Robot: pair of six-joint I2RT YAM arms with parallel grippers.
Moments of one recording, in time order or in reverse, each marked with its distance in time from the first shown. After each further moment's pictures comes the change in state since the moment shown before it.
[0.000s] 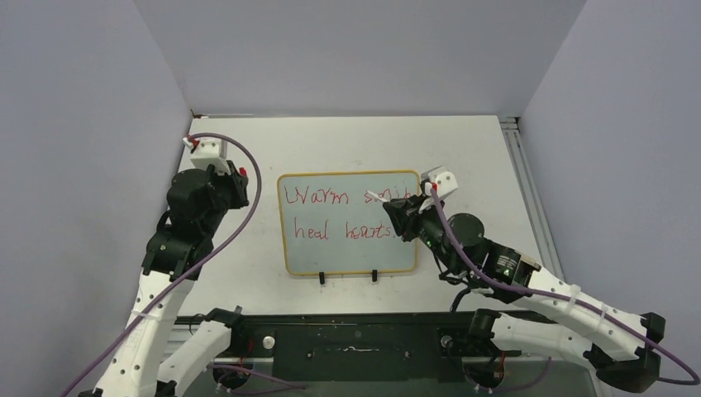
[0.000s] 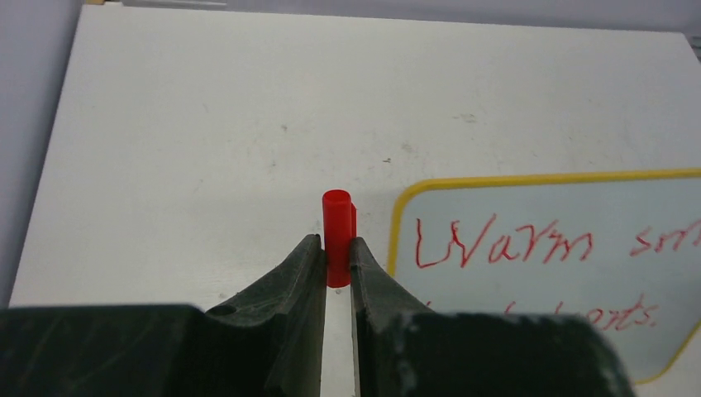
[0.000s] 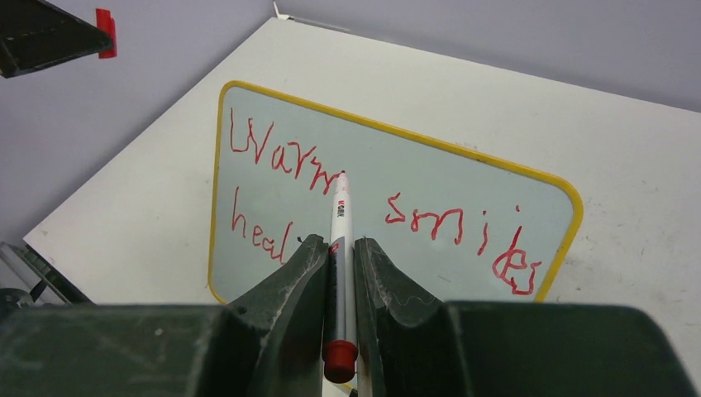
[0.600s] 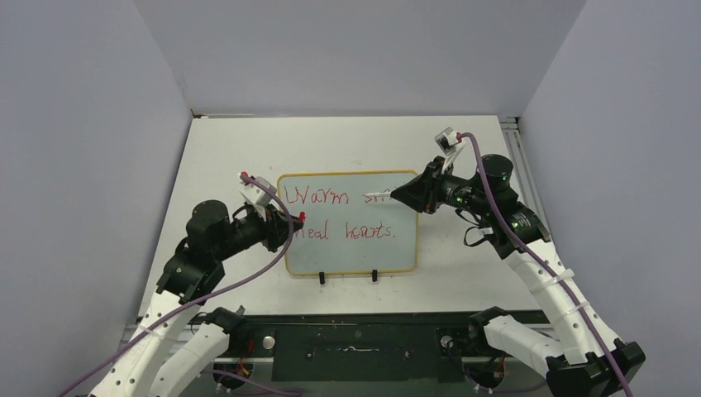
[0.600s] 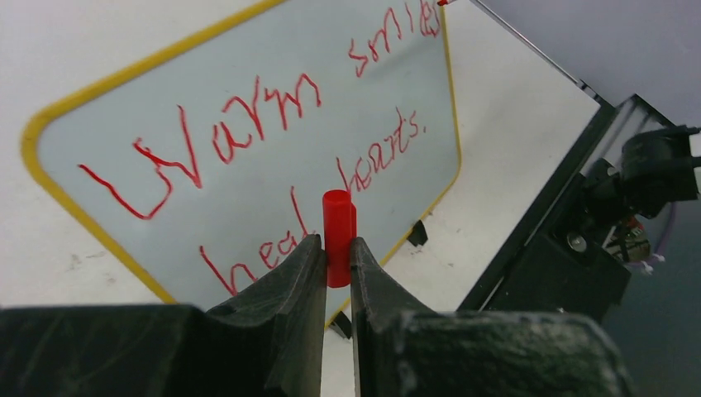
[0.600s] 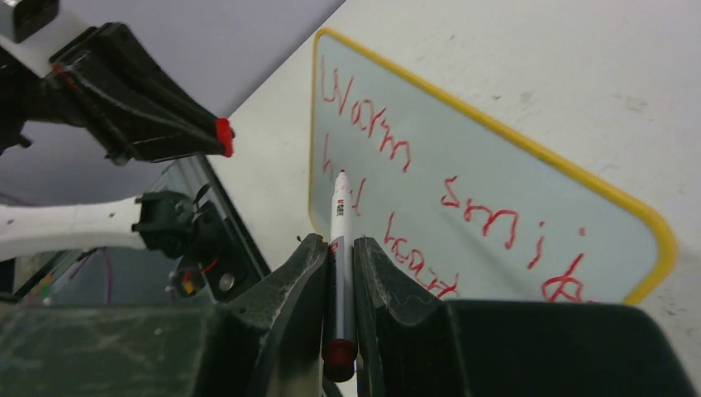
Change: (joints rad) left arm -0.189 -0.166 -0.251 0.136 0.574 0.069; right arm -0.709 0.163 0.125 -0.076 -1.099 0.106
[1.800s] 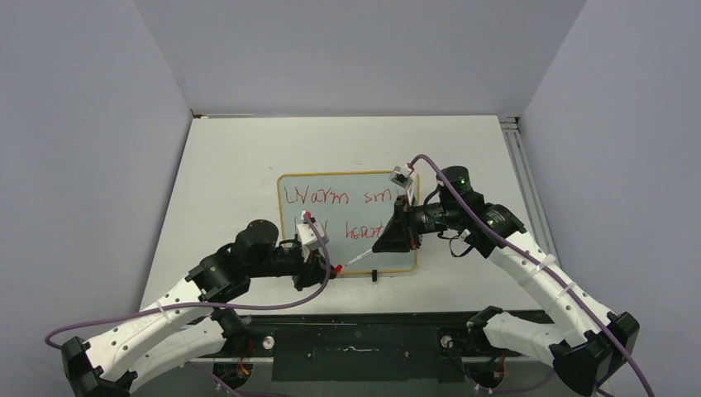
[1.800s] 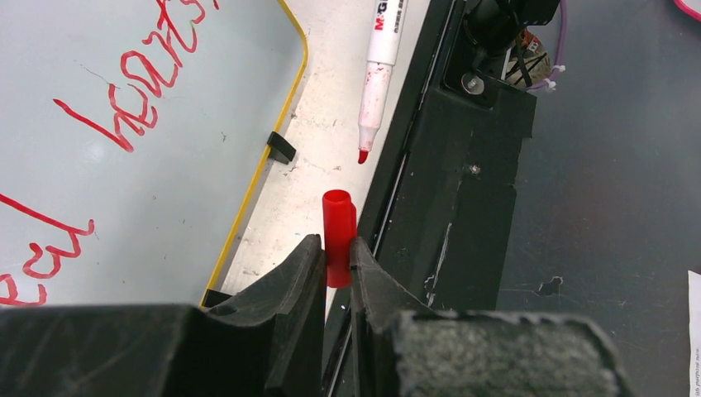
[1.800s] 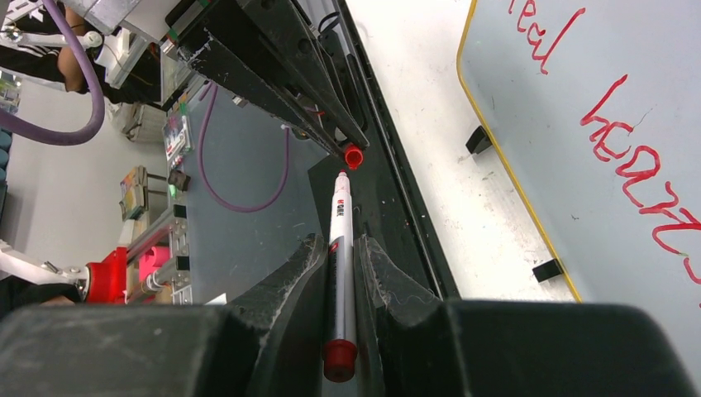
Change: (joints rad) left arm -0.439 0.083 -0.139 0.034 0.037 0.060; right arm 0.191 0.092 -0.013 -0.264 -0.317 -0.053
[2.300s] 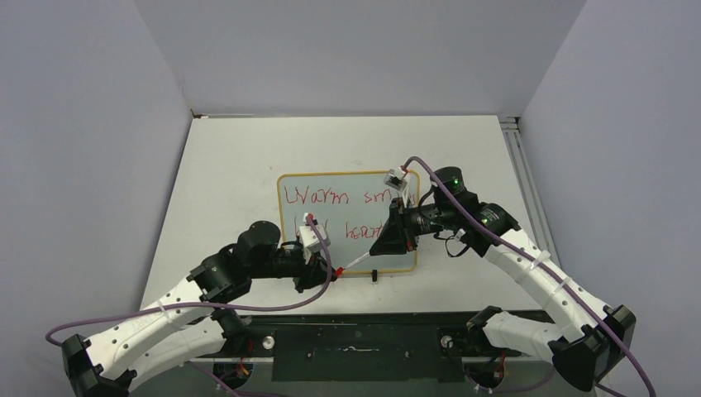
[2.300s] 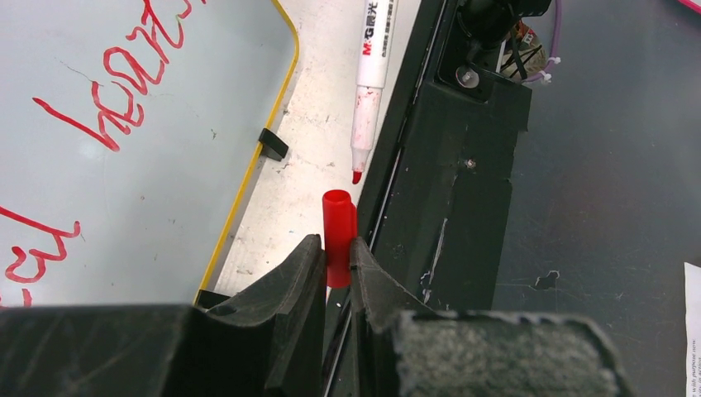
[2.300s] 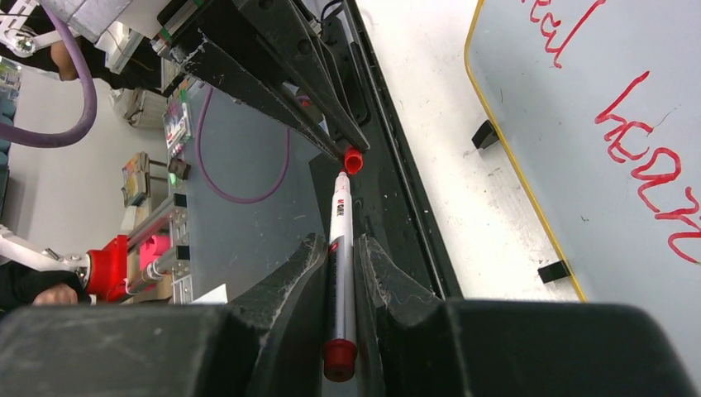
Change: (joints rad) left arm -0.021 0.005 -0.002 -0.001 -0.001 0.002; right arm 0.022 0.019 -0.002 -0.002 -0.001 -0.017
